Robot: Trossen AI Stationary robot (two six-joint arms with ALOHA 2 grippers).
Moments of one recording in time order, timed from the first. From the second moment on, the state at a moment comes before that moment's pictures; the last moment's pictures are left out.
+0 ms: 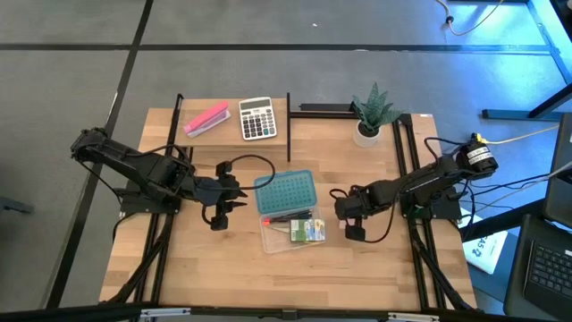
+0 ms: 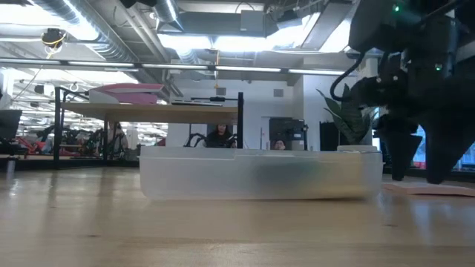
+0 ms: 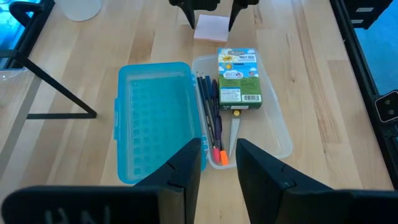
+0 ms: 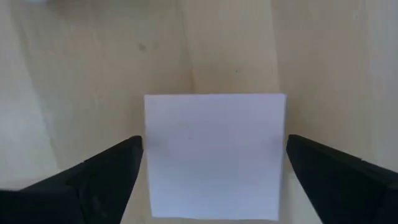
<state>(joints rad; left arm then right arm) -0.36 1.15 1.13 -0.77 -0.33 -0.28 0.27 1.49 0.72 -0.59 0.02 0.44</state>
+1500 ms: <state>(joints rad) -0.36 1.15 1.13 -0.77 -0.33 -0.28 0.29 1.52 0.67 -0.49 0.05 0.44</state>
